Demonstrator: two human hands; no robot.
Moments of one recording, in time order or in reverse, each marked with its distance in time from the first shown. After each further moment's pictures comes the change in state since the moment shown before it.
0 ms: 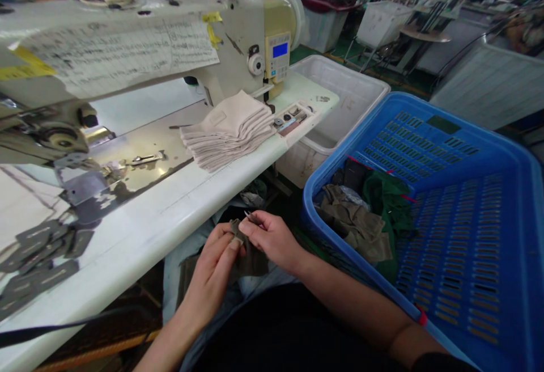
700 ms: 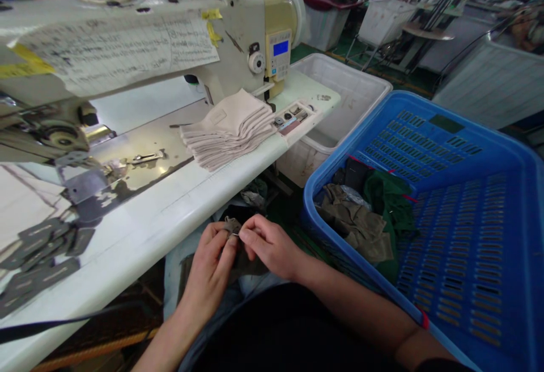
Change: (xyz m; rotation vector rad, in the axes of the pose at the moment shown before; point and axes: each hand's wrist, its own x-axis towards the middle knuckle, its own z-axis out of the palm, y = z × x) left_hand 0.000 -0.006 0.000 0.166 0.055 0.033; right_hand -0.012 -0.007 -0.005 -0.300 -0.099 -0.102
